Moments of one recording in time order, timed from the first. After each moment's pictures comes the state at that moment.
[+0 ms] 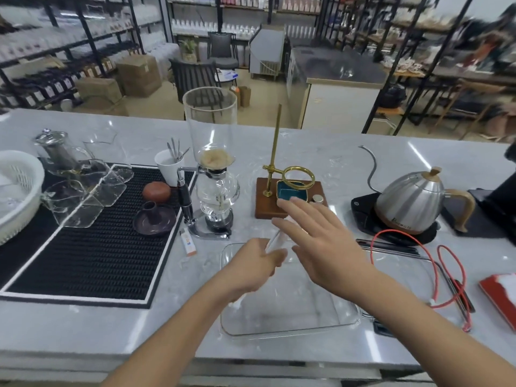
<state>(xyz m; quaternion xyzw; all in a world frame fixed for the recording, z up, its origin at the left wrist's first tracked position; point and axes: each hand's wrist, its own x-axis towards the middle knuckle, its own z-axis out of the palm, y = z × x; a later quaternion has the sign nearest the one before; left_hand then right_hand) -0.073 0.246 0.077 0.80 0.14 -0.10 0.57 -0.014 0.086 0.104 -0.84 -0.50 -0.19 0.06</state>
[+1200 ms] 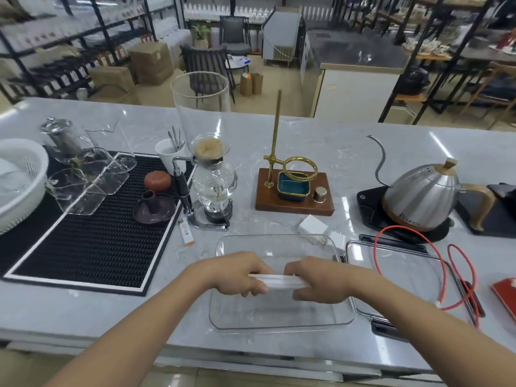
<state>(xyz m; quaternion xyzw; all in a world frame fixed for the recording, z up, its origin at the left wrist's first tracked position) -0.060 0.278 0.041 0.88 -0.13 -0.30 0.34 0.015 0.068 0.054 -0.83 -0.46 0.31 0.01</state>
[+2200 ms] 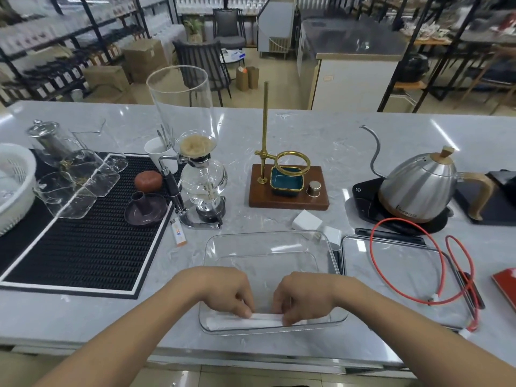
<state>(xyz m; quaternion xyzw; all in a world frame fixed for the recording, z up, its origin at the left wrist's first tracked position) -0.067 0.272 0.030 0.88 -0.15 -0.40 0.21 0.000 0.074 0.034 -0.78 -0.47 0.41 0.06</state>
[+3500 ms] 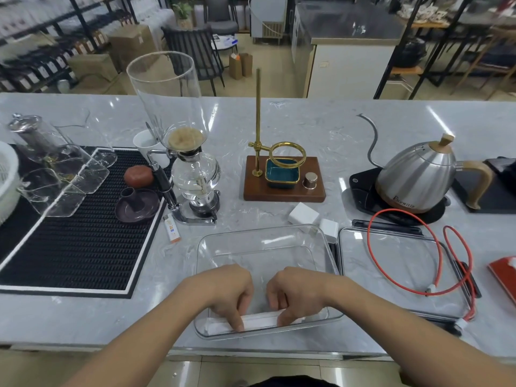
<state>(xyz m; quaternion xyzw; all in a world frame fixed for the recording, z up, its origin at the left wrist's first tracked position) -0.066 0.256 0.019 0.90 -0.07 -0.39 0.17 -0.002 0.077 0.022 -0.80 -0.45 0.39 0.08</state>
